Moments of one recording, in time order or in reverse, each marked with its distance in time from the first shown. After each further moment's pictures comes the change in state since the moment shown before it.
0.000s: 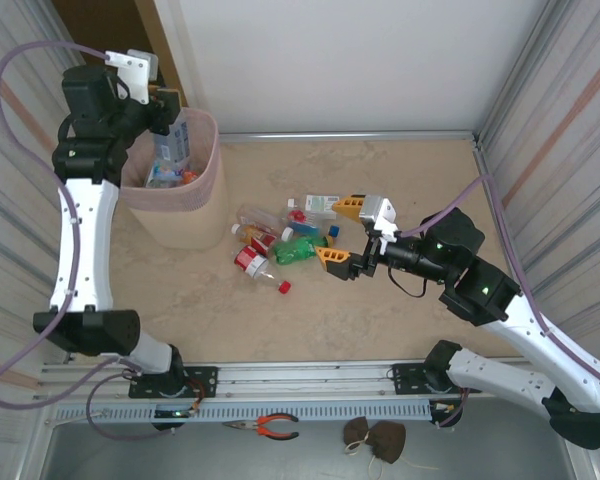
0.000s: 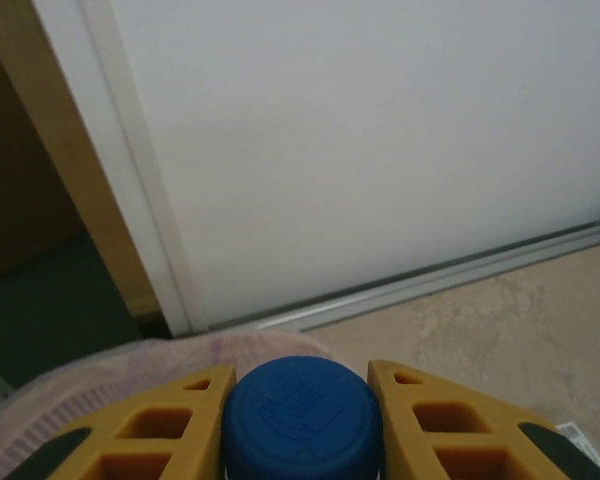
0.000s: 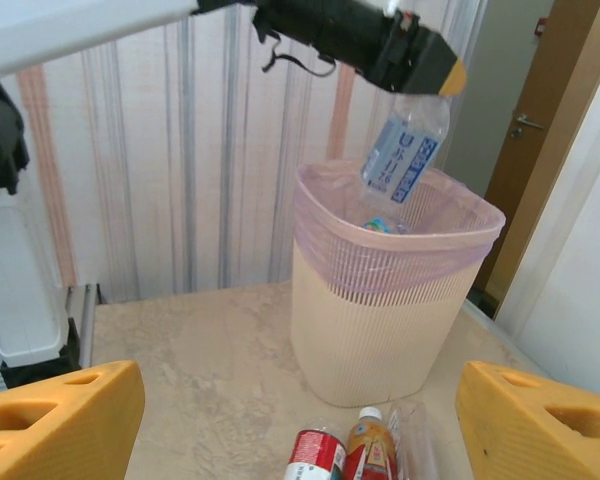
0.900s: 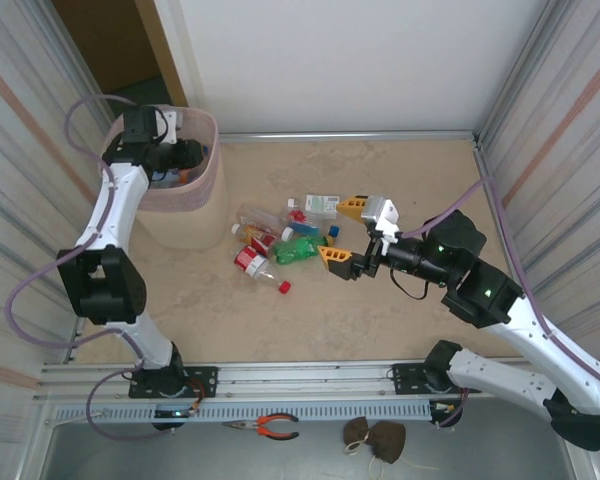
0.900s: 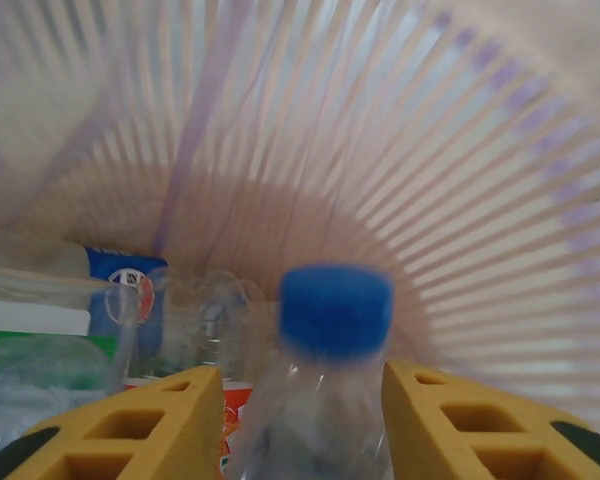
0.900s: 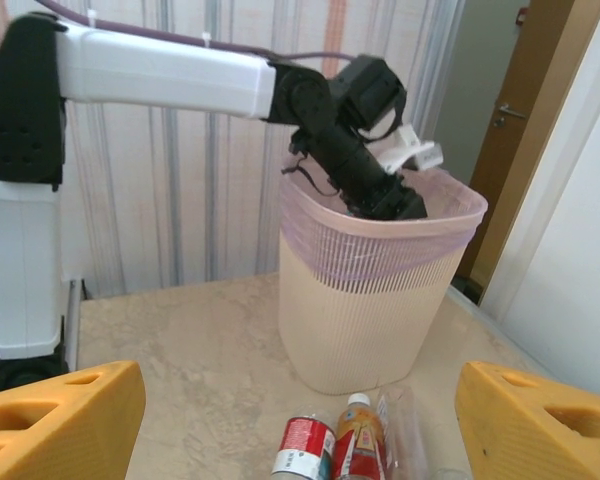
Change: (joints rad) left arm 0.011 0.209 -0.262 -0.008 -0.038 -0.198; right arm 0.004 -0.021 -0.011 -0.022 0.043 0.000
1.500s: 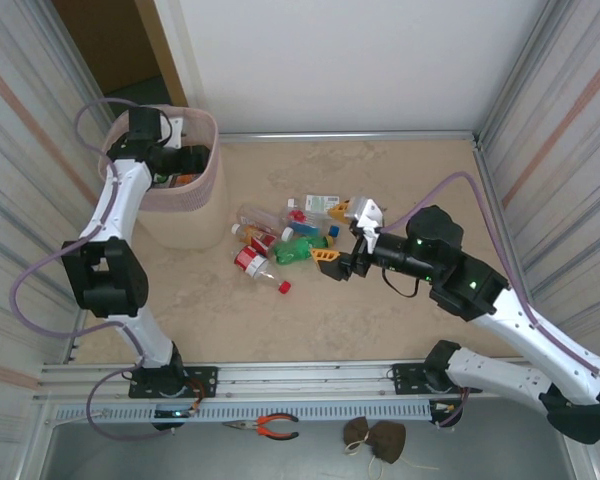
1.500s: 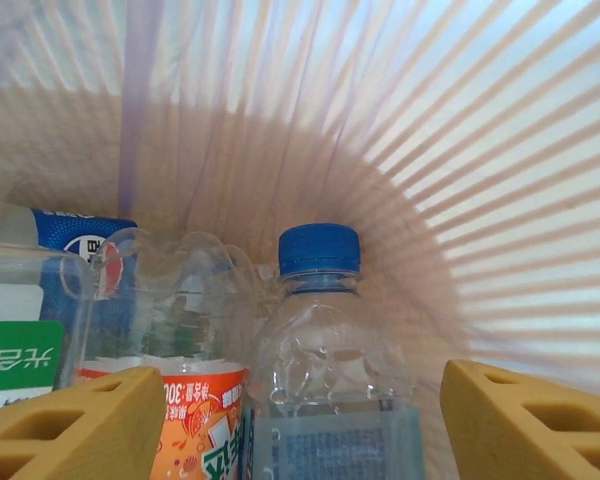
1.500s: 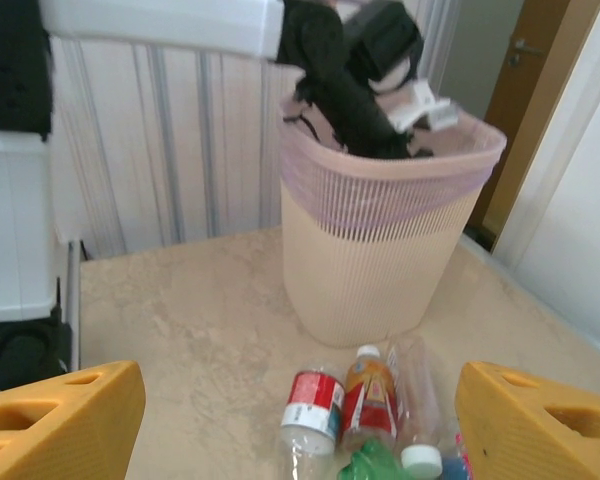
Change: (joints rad) left arm 0.000 0.030 0.026 -0.064 0.035 0.037; right arm 0.002 0.077 -0.003 -0.056 0.015 0.010
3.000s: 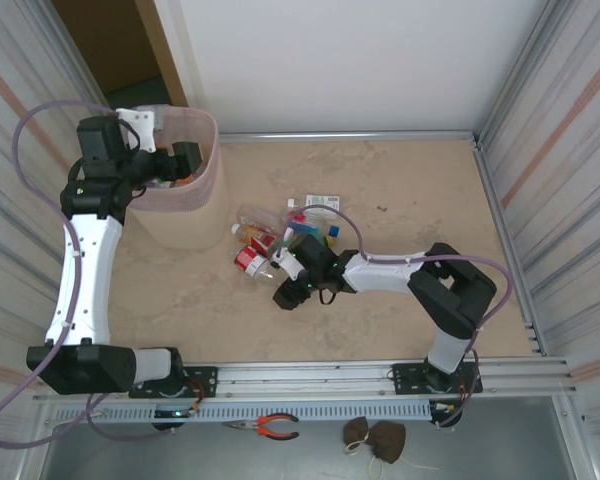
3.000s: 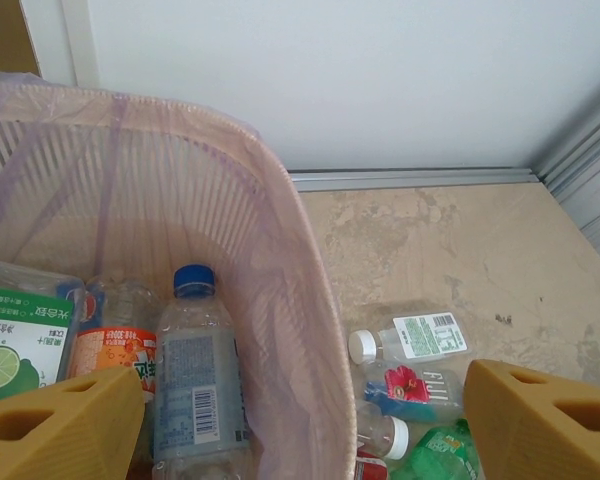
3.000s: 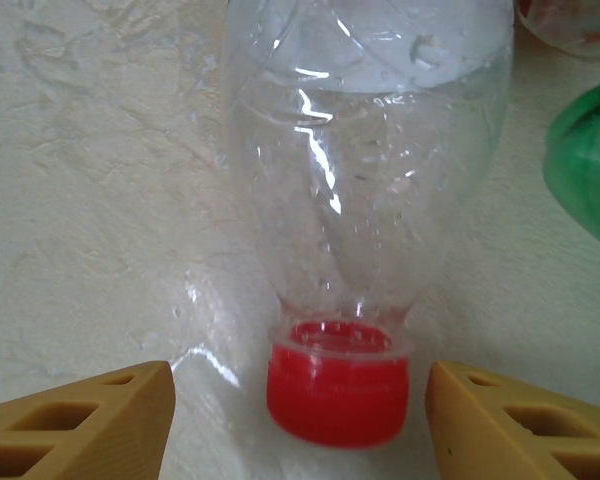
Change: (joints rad) left arm 0.000 -0.472 -0.153 0.038 0.113 -0.029; right arm 0.064 0.886 -0.093 0.181 0.008 0.174
